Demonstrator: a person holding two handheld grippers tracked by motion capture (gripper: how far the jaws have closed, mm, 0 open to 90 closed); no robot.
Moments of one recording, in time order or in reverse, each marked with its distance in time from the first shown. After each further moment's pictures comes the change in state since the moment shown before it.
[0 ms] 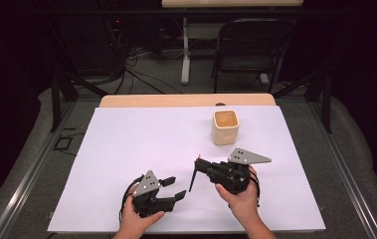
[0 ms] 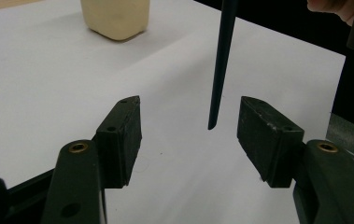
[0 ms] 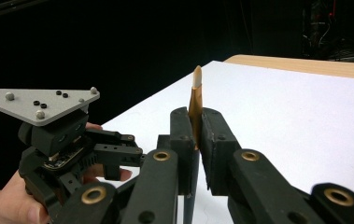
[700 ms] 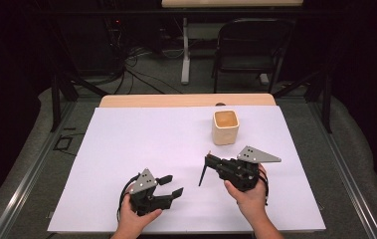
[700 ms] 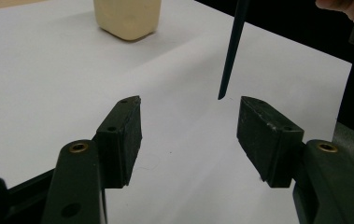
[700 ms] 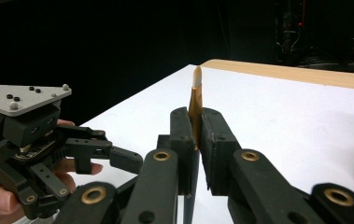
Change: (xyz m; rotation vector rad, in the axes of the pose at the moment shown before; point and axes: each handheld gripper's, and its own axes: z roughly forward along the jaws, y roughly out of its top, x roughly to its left) left arm 0.007 0.000 -0.004 -0.005 0.018 -0.034; right arm -0.014 0.003 -0.016 -0.016 -0.084 -0.031
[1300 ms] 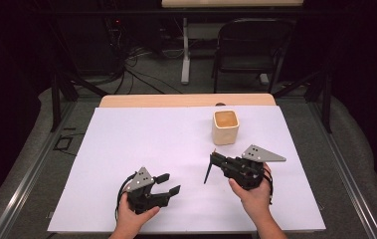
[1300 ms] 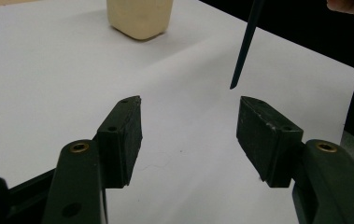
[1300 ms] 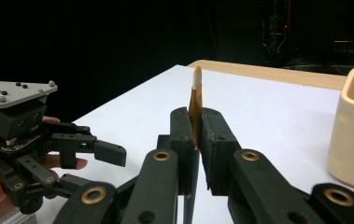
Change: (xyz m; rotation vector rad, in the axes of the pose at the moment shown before) left arm 0.007 -0.001 -0.003 -0.007 0.019 -0.029; right arm -0.009 0.001 -0.007 0.001 -0.044 -0.012
